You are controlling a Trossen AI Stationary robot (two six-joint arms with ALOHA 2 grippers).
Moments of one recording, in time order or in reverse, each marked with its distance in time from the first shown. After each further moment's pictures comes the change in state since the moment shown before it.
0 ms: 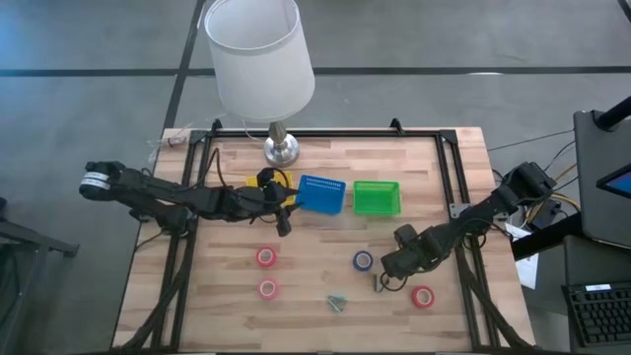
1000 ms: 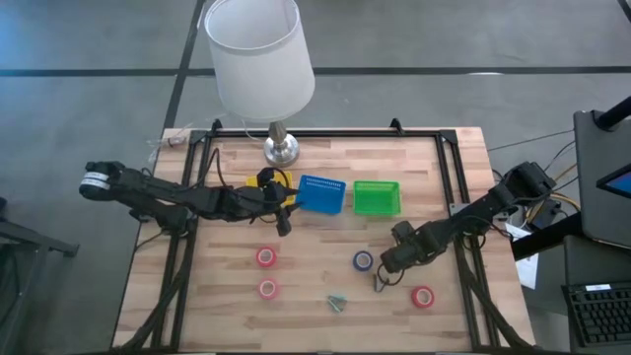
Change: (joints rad) left arm 0.001 0.000 0.000 -0.002 0.000 0.000; right arm -0.072 -0.002 -0.070 0.084 0.006 -0.139
